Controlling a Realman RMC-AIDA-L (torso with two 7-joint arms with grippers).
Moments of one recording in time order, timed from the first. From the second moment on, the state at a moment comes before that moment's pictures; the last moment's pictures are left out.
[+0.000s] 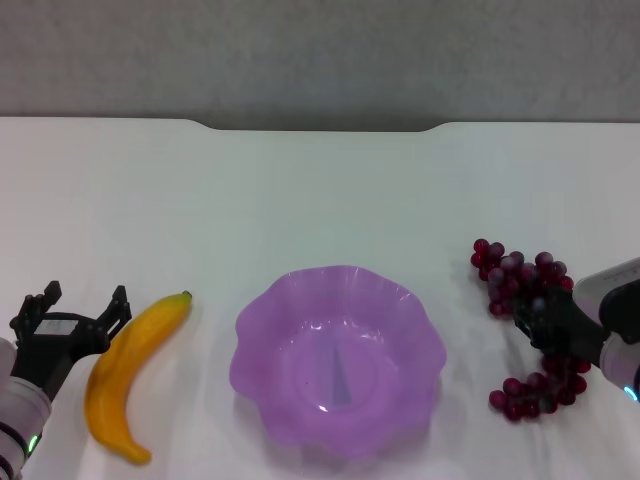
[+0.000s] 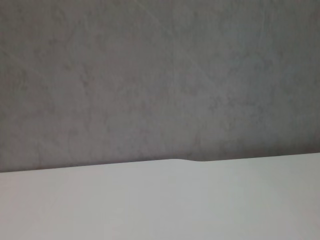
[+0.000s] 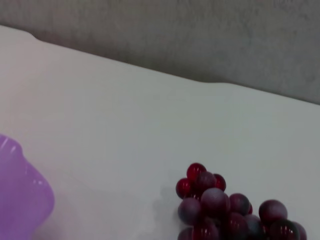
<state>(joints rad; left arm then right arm) -0.32 -2.05 -0.81 -0.36 2.23 0.84 0.00 0.23 2.01 1.20 0.93 -2.36 0.03 -0.48</state>
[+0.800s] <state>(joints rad) -0.31 -2.05 -0.81 -0.35 2.22 0.84 0.00 0.13 2.01 1.17 0.96 -2.38 -0.22 -0.50</state>
